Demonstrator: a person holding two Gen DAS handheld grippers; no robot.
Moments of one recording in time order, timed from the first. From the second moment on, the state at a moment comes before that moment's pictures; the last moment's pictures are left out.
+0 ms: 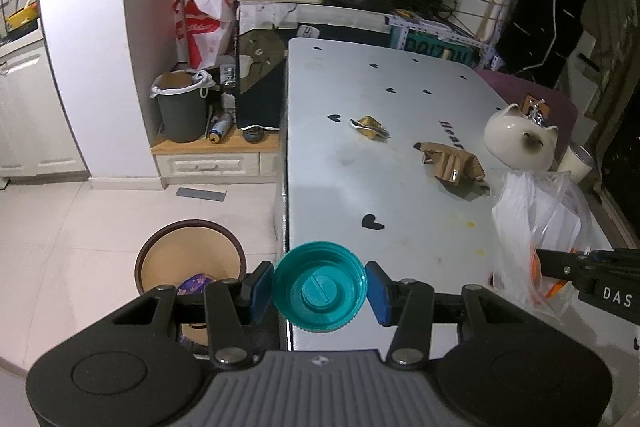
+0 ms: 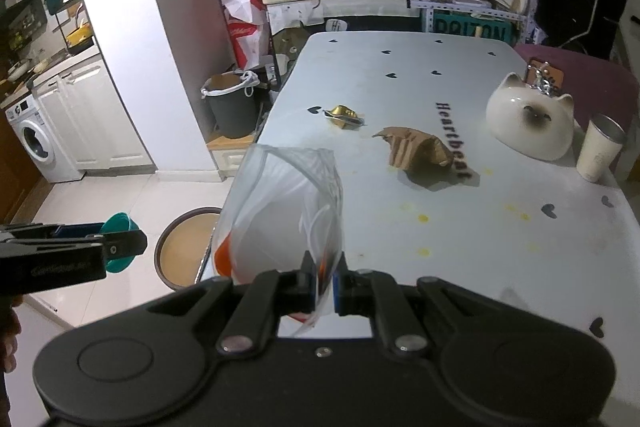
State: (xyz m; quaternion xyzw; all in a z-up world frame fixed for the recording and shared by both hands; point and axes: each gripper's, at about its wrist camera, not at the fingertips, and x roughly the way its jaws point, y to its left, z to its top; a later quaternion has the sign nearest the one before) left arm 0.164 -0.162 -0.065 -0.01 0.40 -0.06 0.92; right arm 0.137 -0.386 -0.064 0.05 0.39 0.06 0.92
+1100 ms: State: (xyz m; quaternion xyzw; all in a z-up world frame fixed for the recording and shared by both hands) left arm 0.267 0.040 -0.106 -0.02 0.46 -0.07 0.89; right arm 0.235 -0.196 -0.102 0.06 0.45 0.04 0.89
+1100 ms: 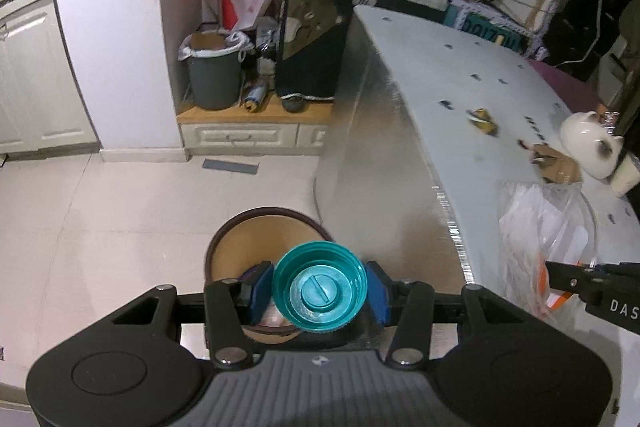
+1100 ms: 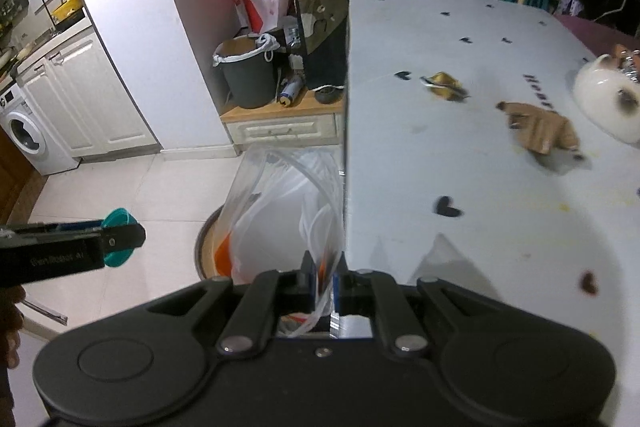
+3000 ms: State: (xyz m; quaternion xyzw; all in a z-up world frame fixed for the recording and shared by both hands) left arm 0.425 0.123 -0.336 -0.05 0.67 -0.06 0.74; right arm 0.452 -0.102 -0.292 0.09 0.61 0.09 0.78
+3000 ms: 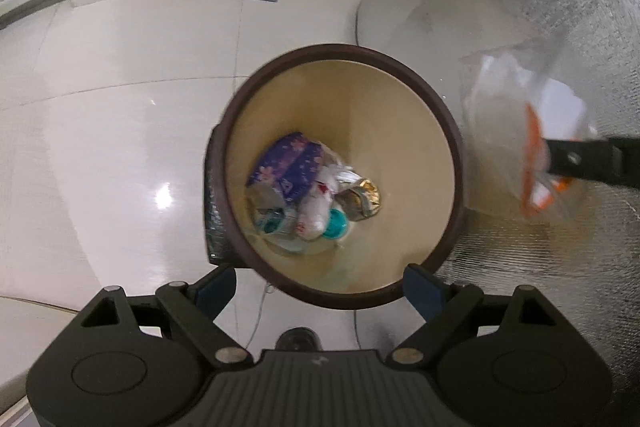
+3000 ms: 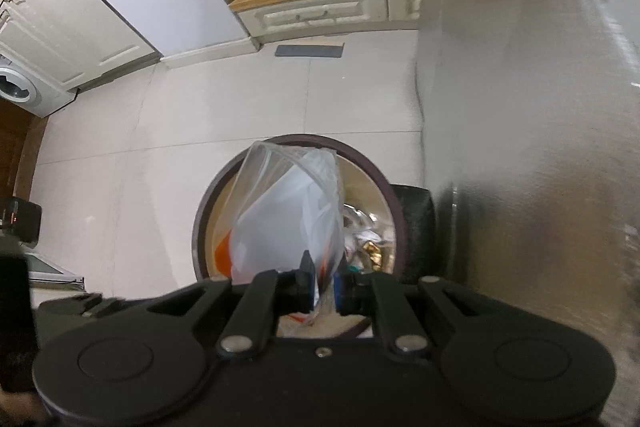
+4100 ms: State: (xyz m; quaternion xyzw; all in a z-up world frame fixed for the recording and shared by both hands) left arm 0.379 0.151 -0.238 -0.04 0.62 -0.02 0.79; right arm 0.396 -0.091 -0.234 0.06 0.59 0.10 0.80
